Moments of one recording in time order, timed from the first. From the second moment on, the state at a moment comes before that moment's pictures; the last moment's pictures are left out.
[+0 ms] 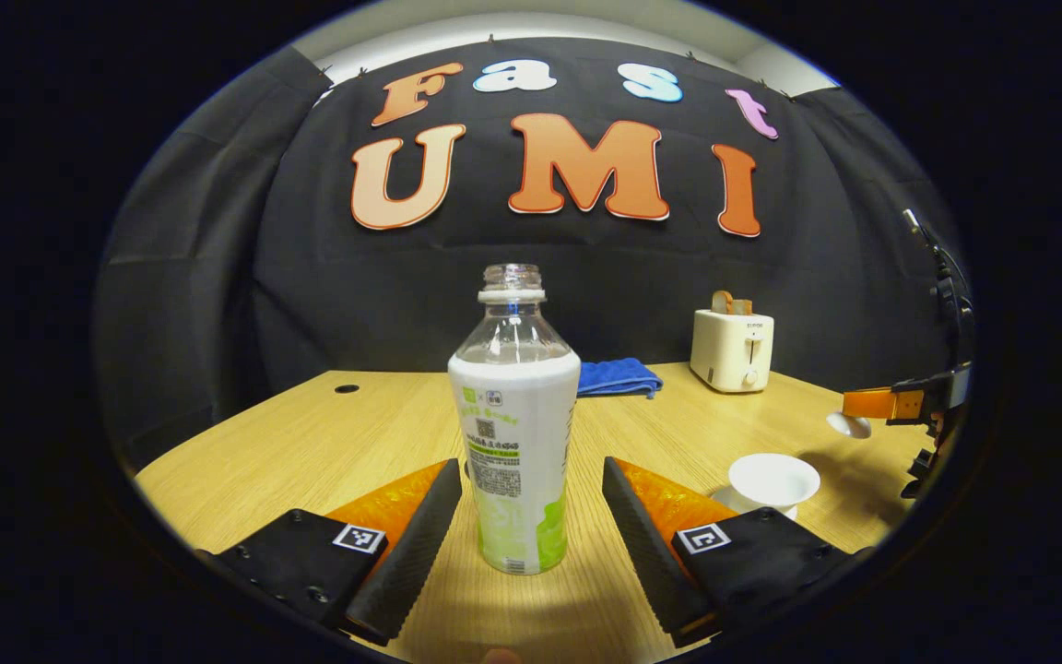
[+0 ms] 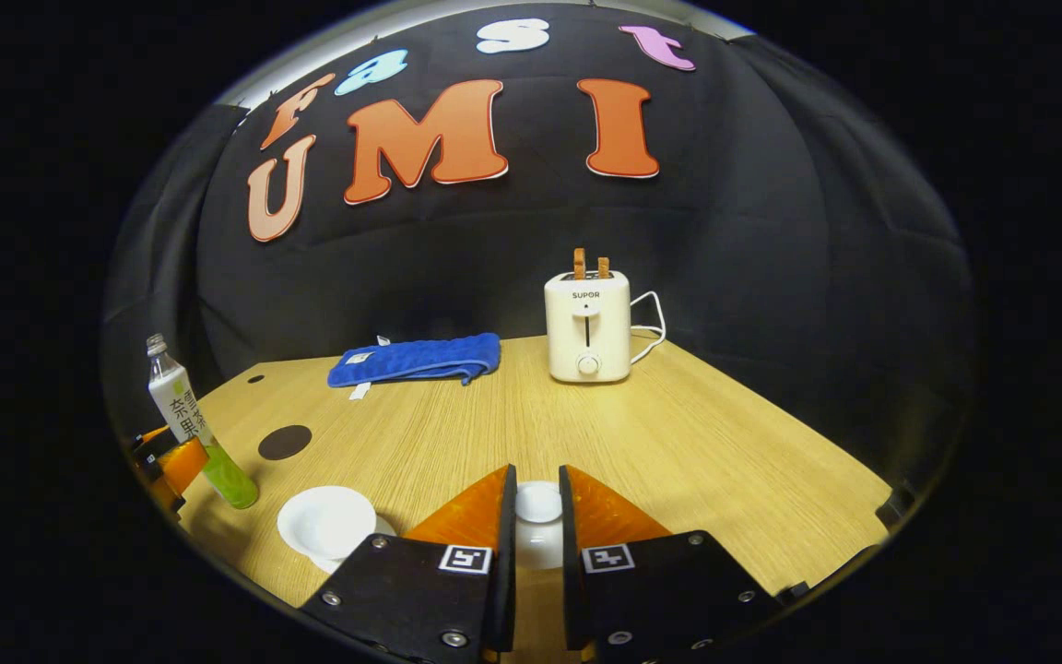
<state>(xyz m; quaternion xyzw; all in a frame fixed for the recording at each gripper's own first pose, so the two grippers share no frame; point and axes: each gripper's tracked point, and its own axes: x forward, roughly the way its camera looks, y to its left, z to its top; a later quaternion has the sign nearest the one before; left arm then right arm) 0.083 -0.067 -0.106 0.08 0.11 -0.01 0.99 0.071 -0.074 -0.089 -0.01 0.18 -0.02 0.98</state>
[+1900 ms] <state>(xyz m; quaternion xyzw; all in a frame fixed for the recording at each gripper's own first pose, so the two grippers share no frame) 0.090 -0.128 -0.102 0.61 0.16 -0.14 0.77 0.060 -0.107 -0.069 0.03 0.16 -0.03 0.99</state>
